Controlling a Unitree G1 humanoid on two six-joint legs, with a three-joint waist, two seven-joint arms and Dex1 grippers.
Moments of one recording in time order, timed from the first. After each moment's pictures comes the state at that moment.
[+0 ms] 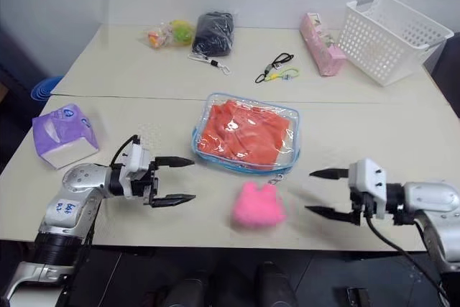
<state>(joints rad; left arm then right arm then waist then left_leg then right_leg) -0.29 0.64 -0.02 0.03 -0.41 0.19 -1.28 -0.13 -0.90 -0.18 0.02 0.36 -0.08 1.29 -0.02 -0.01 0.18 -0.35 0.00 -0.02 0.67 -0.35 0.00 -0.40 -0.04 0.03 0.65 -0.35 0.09</state>
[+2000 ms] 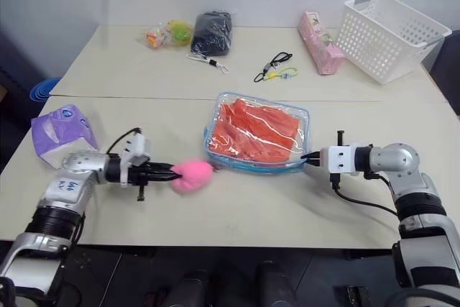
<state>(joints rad) -0.55 0.73 -0.03 0.50 -0.28 0.12 -1.26 -0.67 -0.80 0.15 0.87 0.01 -0.85 1.21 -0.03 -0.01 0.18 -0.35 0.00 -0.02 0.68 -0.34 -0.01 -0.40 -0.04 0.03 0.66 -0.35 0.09</state>
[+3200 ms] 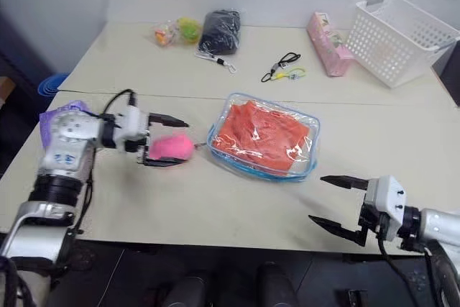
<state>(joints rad) -0.80 0.60 -0.10 0.56 -0.16 -0.28 -1.35 0.31 -0.80 -0.34 -0.37 0.57 0.02 1.11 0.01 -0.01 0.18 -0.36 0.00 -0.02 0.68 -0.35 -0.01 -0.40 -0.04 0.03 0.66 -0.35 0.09</state>
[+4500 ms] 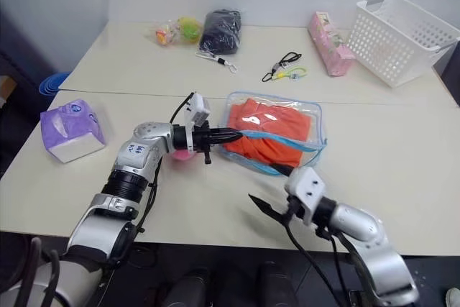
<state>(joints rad) -0.82 0.27 -0.08 0.44 -0.24 0.38 -1.05 -0.05 -0.50 0.08 -0.47 0.23 0.33 0.63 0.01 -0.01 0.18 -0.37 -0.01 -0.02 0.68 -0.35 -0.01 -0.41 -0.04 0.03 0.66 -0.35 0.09</state>
